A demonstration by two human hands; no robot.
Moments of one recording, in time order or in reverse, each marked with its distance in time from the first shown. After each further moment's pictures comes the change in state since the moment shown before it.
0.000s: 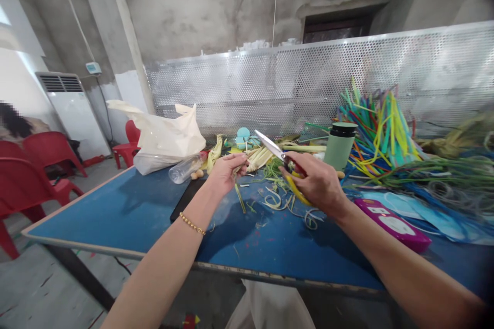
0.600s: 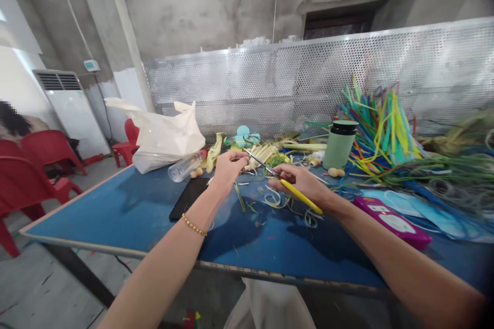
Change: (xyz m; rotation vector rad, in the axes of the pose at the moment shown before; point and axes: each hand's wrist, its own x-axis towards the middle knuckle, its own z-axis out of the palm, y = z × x) left_hand -0.004 -0.005 0.009 0.439 0.160 0.259; right_hand 0.000 -0.009 0.014 0.722 -0.587 0.402
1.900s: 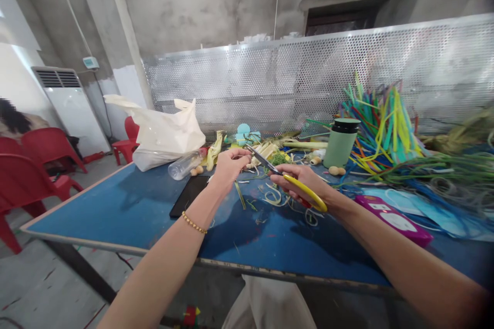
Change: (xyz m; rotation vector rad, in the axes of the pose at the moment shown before) left_hand 0.001 -0.002 -0.001 -0.020 -0.045 0.021; right_hand -0.006 -0.021 0.000 0.188 -0.035 0.229
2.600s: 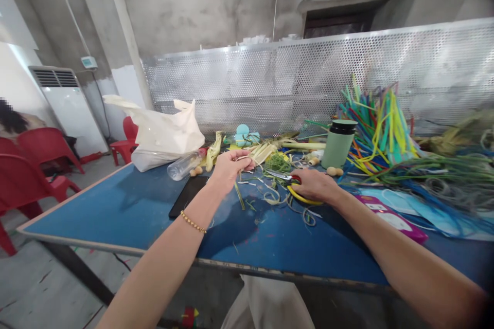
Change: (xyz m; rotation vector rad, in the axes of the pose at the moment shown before) left_hand 0.000 -0.002 0.000 -0.326 -0.082 -0.159; right_hand 0.030 0.061 -0.040 -1.097 0.136 0.077
